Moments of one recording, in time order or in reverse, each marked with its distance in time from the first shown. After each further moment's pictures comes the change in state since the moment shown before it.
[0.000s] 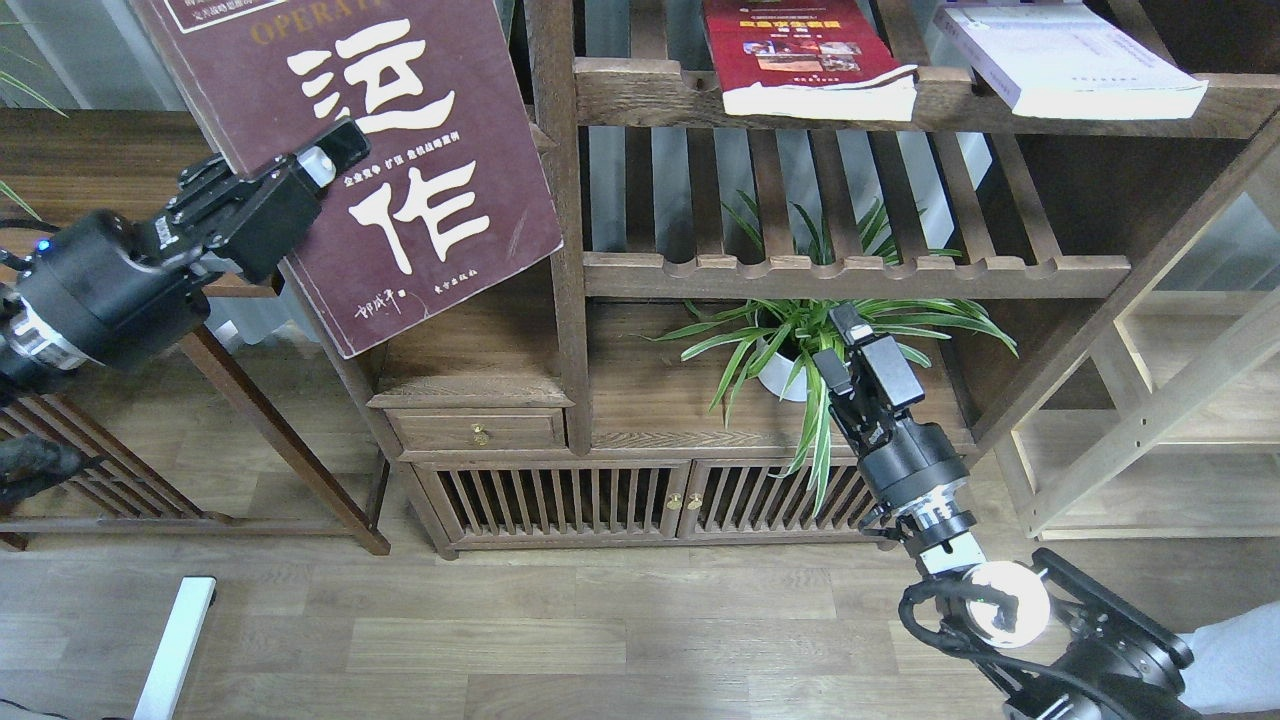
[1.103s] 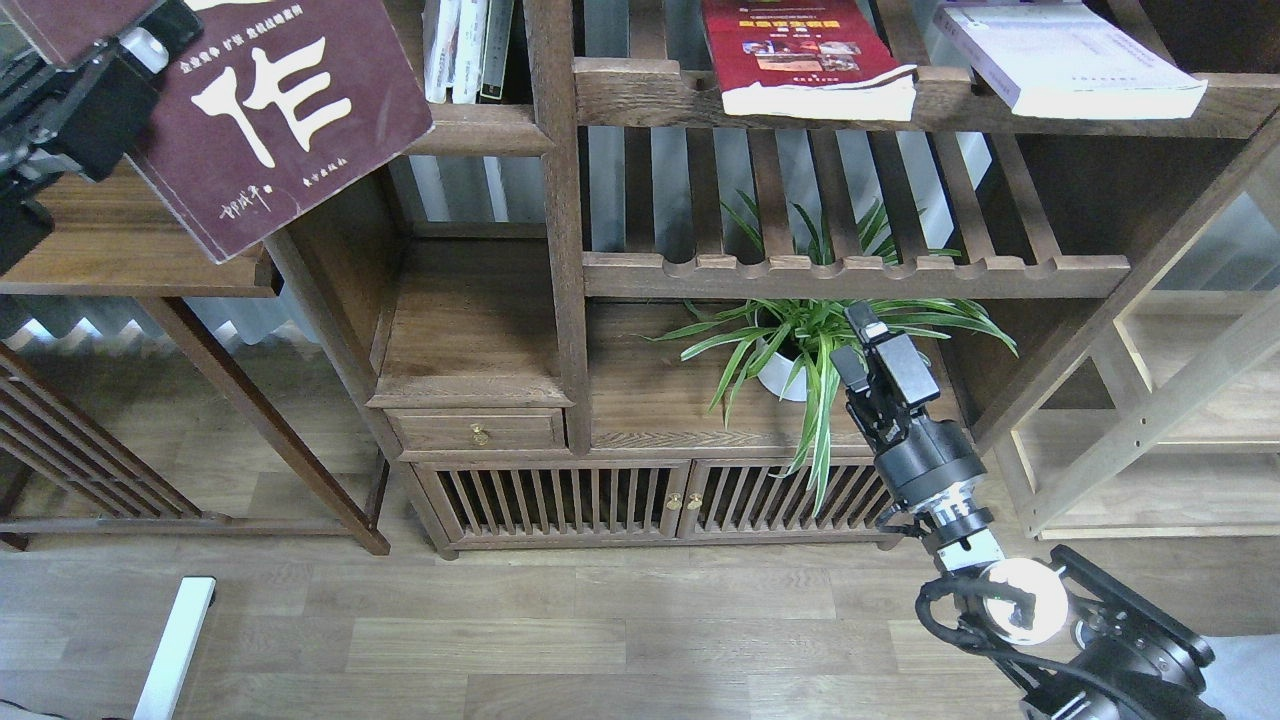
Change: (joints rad) left arm 0.006 0.026 -0.224 0.066 0.005 0.000 0.017; right arm 0.004 -0.029 0.011 -0.002 -0.006 0.000 0.000
